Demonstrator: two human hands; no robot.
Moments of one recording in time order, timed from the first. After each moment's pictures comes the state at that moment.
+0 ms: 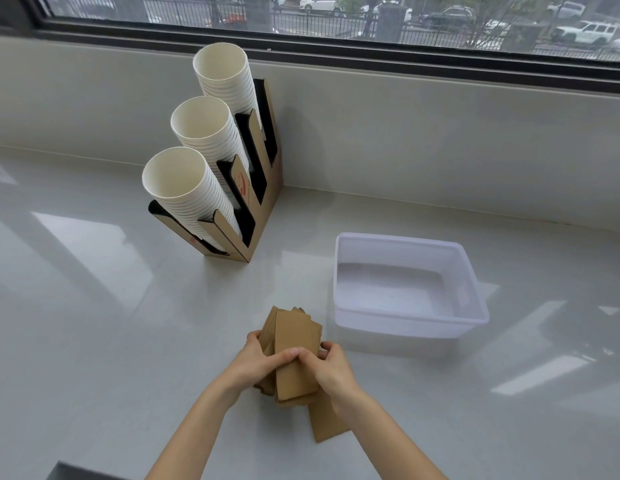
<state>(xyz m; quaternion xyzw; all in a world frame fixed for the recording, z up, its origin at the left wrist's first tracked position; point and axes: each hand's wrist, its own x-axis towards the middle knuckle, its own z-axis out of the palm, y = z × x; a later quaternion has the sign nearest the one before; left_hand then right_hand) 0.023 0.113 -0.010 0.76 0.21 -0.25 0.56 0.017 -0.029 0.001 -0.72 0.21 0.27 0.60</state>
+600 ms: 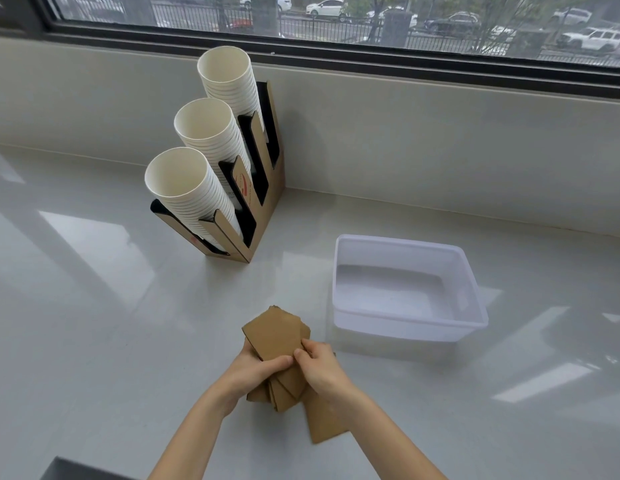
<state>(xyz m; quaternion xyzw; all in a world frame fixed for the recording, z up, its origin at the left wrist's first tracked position) 0.011 0.113 -0.013 0.72 0.18 -0.21 0.64 0.022 -0.022 0.002 -0.79 0.08 0.30 0.53</state>
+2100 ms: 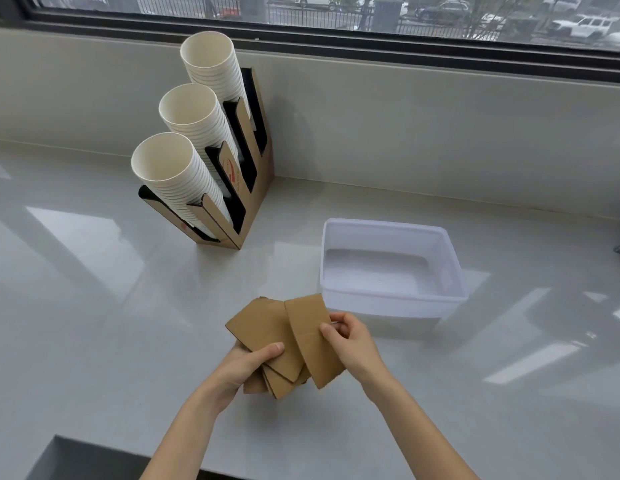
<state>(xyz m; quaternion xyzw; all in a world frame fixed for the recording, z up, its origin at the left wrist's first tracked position) -0.014 0.105 -0.008 0.66 0.17 -0.21 0.70 0.004 -0.082 0.019 -0.77 0.10 0.18 0.60</state>
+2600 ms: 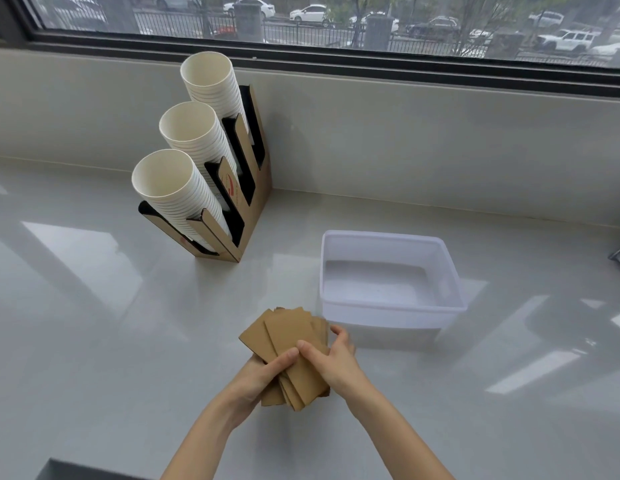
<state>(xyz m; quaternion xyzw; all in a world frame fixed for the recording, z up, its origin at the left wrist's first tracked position) -0.013 0.089 -0.002 0.63 0.09 -0.24 0.73 0.004 -0.061 0.018 -0.77 0.12 0.27 0.56</state>
